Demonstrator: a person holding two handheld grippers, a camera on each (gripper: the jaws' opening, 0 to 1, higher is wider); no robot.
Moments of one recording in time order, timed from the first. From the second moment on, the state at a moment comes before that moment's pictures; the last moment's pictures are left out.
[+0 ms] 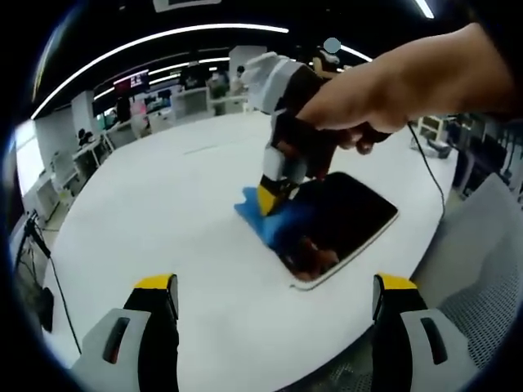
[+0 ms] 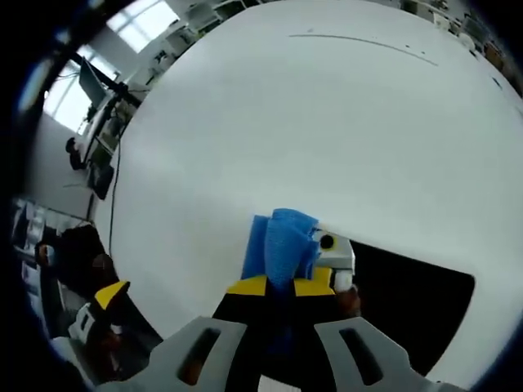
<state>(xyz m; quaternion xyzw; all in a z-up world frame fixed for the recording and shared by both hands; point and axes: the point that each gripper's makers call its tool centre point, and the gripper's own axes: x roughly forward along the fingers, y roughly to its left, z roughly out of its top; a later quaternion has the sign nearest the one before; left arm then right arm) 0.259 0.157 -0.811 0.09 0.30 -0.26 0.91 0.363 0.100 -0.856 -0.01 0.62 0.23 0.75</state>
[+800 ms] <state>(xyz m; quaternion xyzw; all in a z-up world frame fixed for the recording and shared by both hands) 0.251 0.147 -0.812 0.08 0.32 -0.28 0.90 0.339 0.102 -0.856 -0.02 0.62 0.21 0.75</state>
